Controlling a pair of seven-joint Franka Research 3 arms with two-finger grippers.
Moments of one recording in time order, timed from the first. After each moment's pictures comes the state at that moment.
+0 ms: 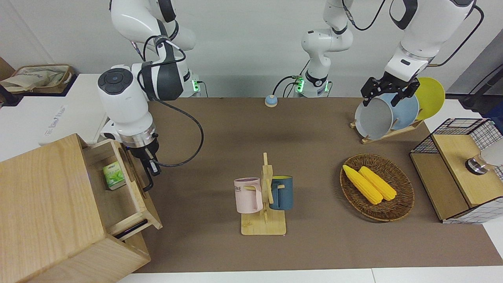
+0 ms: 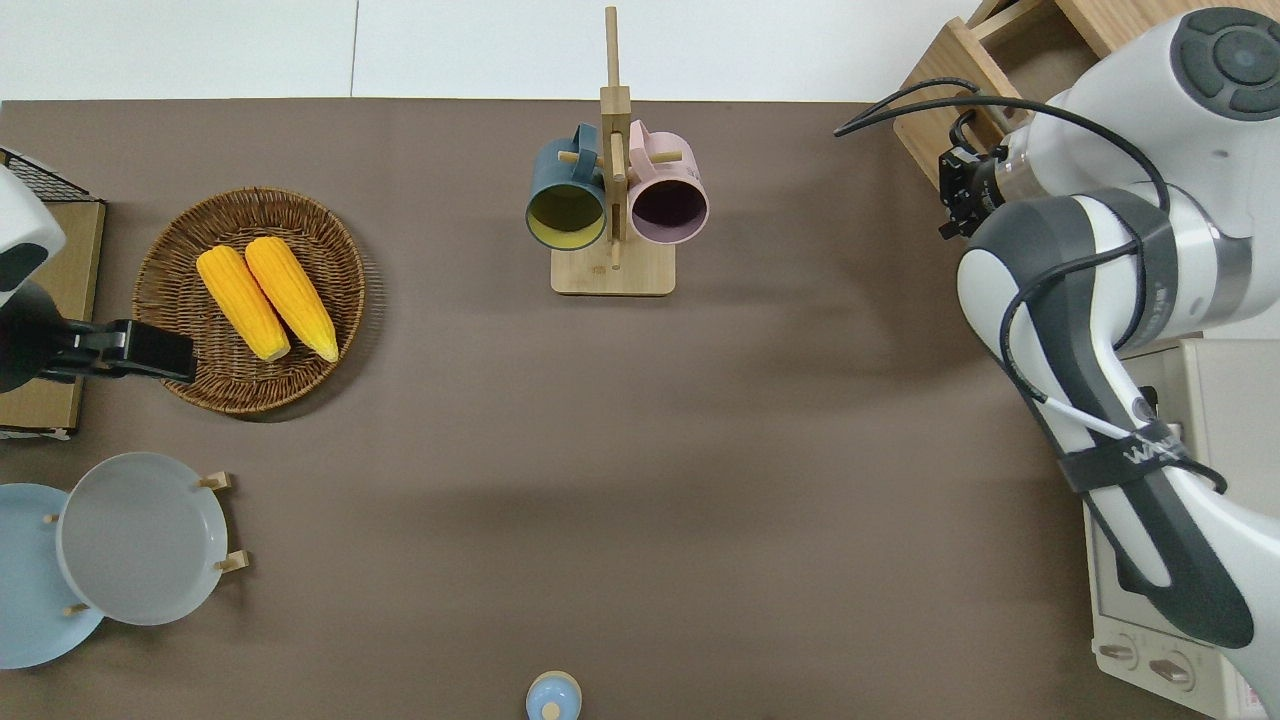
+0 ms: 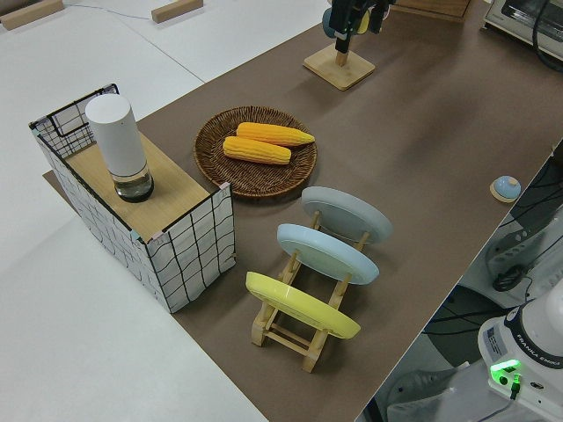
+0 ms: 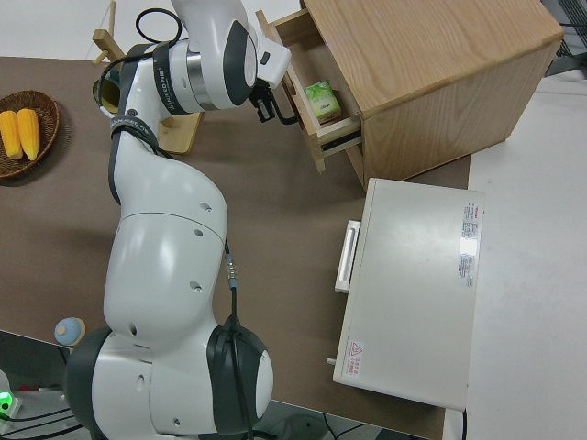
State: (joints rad) left arm 0.03 0.04 -0.06 -1.51 0.00 1.52 0.02; right arm -0.05 0.46 0.19 -1.32 -0.14 1.86 1.20
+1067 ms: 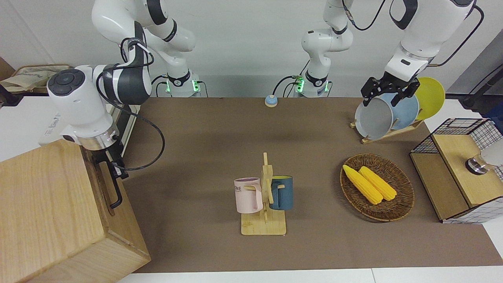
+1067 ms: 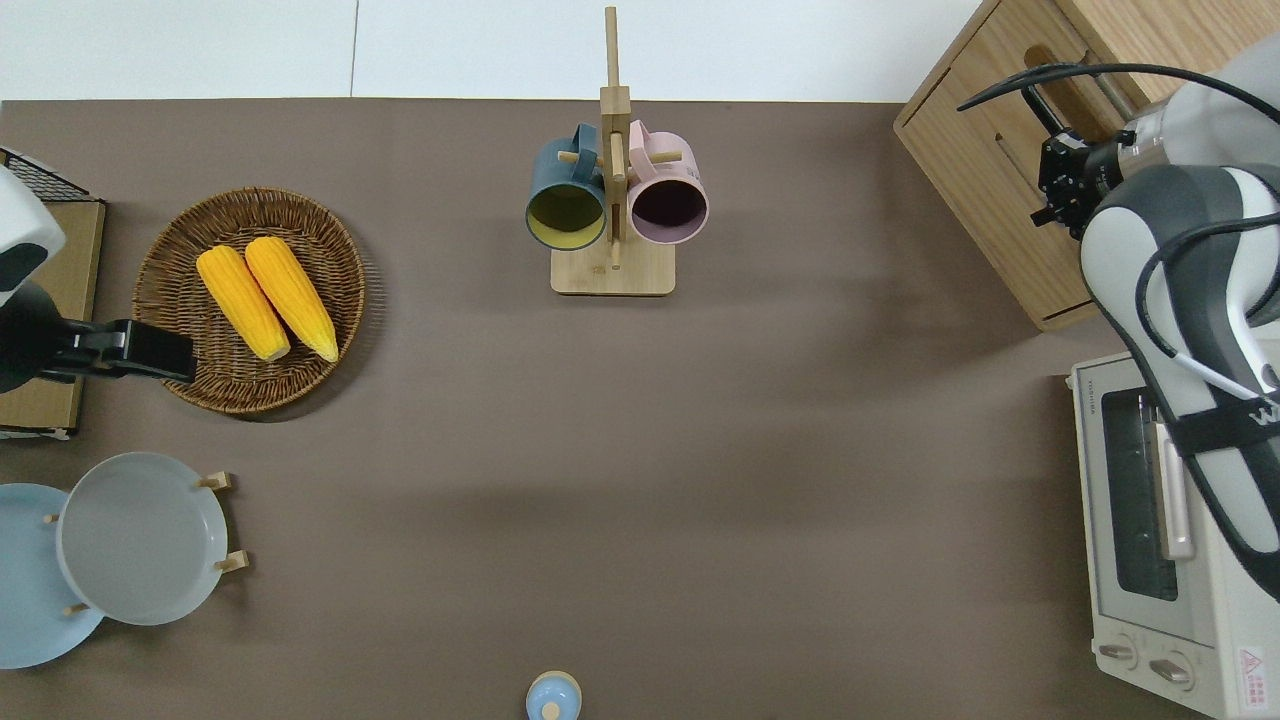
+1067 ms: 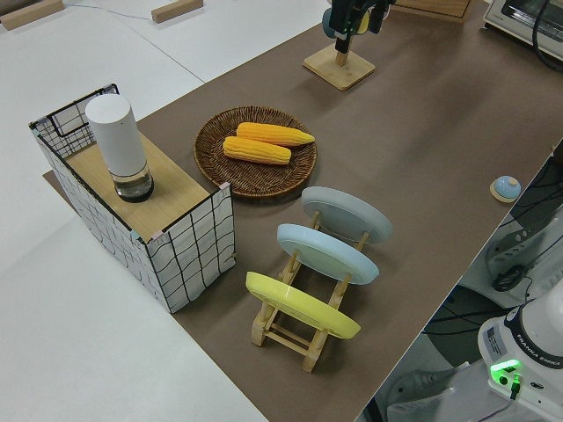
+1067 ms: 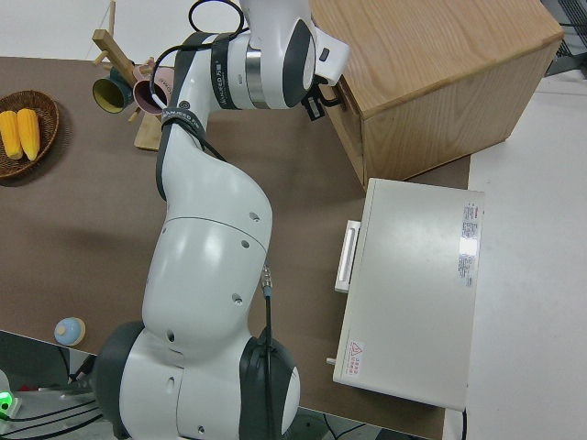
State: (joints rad) left arm 0.03 0.04 -0.06 -1.51 0.00 1.52 0.02; right arm -0.19 0.47 0.21 -1.29 -0.14 1.86 1.07
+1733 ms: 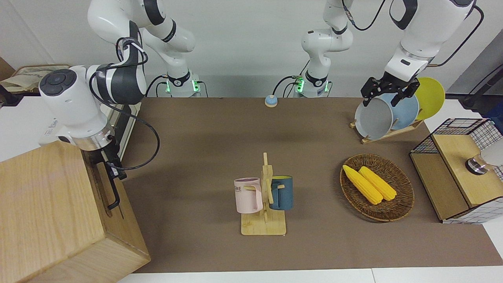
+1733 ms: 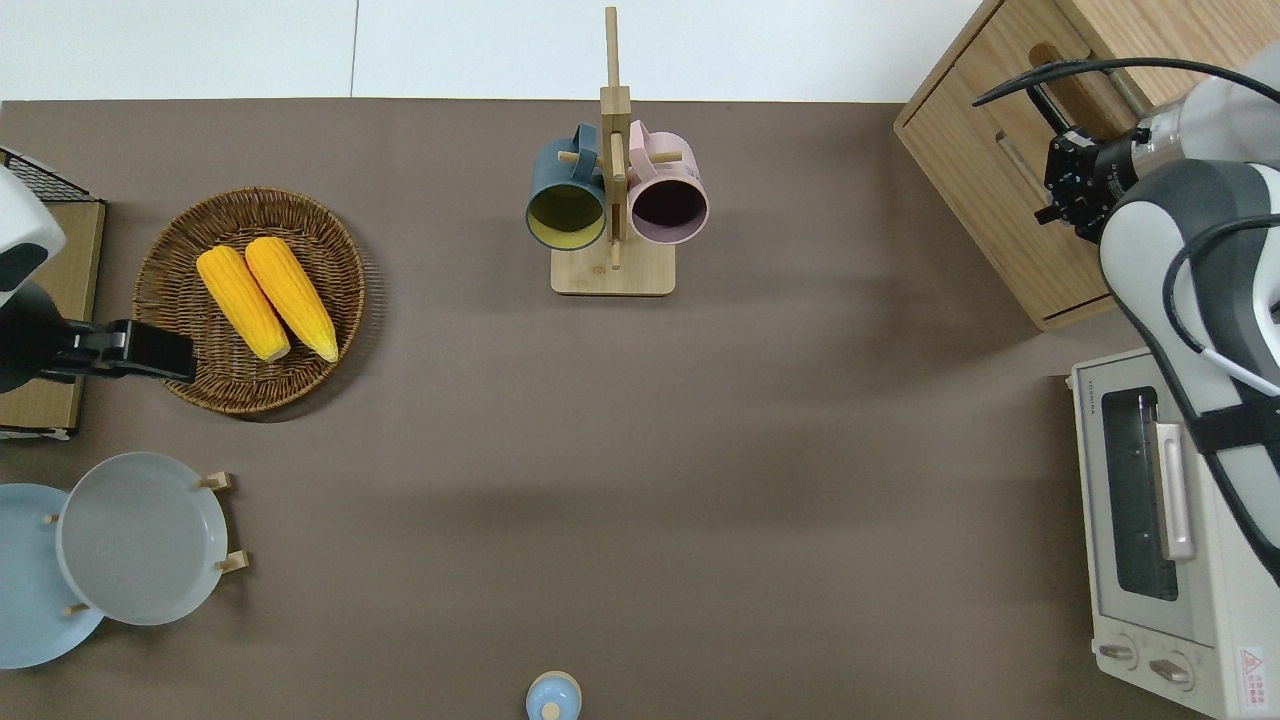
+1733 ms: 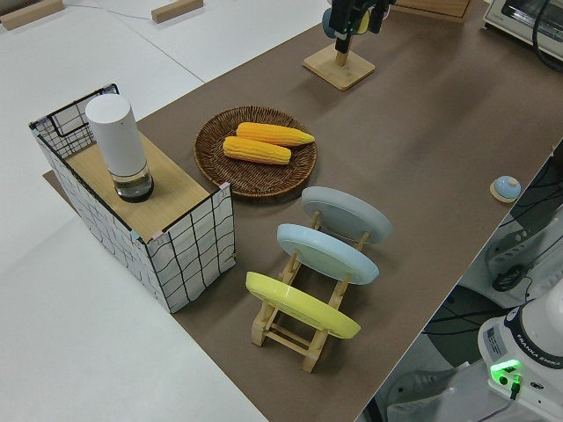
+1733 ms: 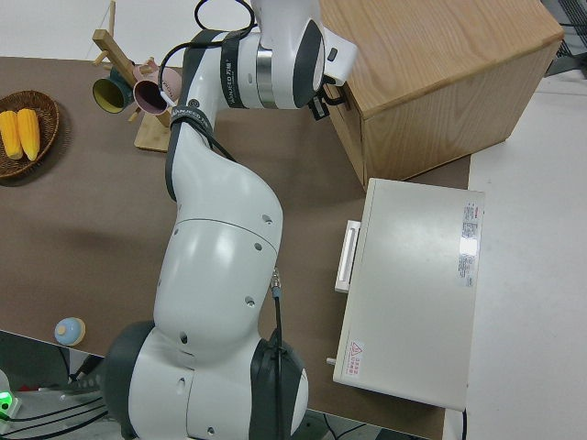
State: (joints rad) left arm 0.03 0.04 -0.06 -1.51 0.00 1.52 0.02; right arm -0.25 0.48 0.26 -1.28 -0.13 1.86 1.05
